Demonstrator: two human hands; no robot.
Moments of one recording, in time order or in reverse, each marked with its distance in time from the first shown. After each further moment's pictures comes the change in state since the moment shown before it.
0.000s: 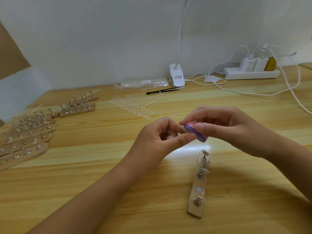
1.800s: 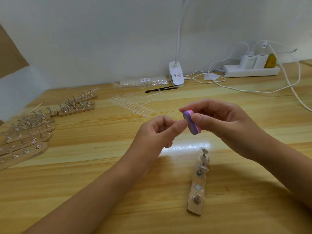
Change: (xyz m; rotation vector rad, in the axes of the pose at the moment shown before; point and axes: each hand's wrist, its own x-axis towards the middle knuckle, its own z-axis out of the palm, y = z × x) left_hand 0.000 0.001 0.002 -0.203 0.021 -0.132; right_hand 0.002 0.006 0.014 0.179 0.183 -0.037
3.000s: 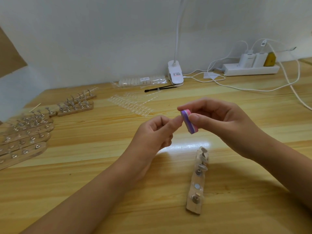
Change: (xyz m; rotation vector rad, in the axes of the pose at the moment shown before) left_hand 0.003 -0.005 -0.001 -0.085 0.017 -0.080; right_hand -0.001 -0.004 0.004 -0.029 0.021 -0.006
